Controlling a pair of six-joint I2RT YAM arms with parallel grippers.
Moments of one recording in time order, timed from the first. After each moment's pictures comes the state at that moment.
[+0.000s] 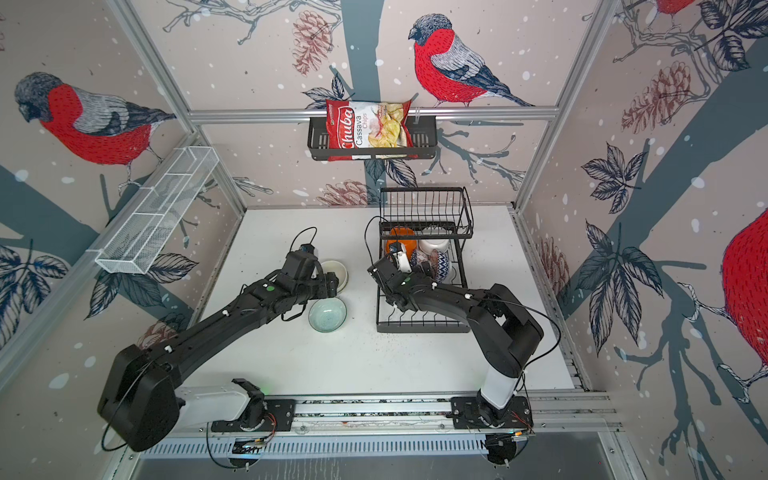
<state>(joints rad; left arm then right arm) -0.53 1.27 0.87 -0.44 -0.12 -0.52 0.87 1.73 1.08 -0.35 0.86 0.28</state>
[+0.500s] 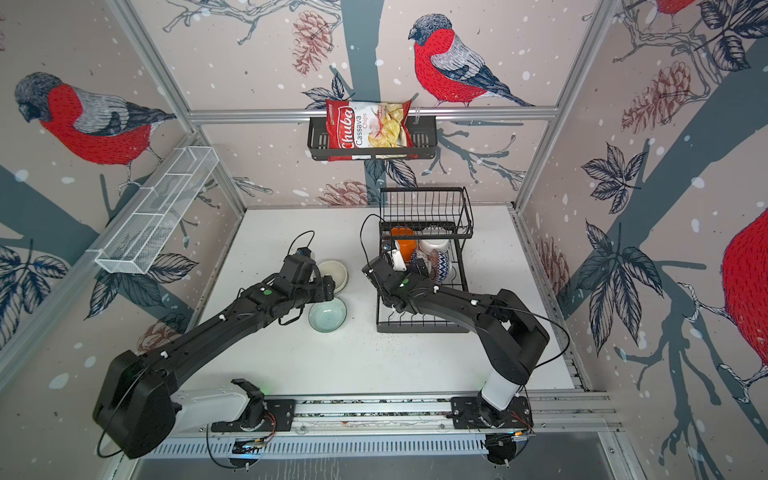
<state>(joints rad) -0.53 1.24 0.83 -0.47 -0.14 -0.52 0.91 1.67 1.11 -0.35 0.85 0.26</state>
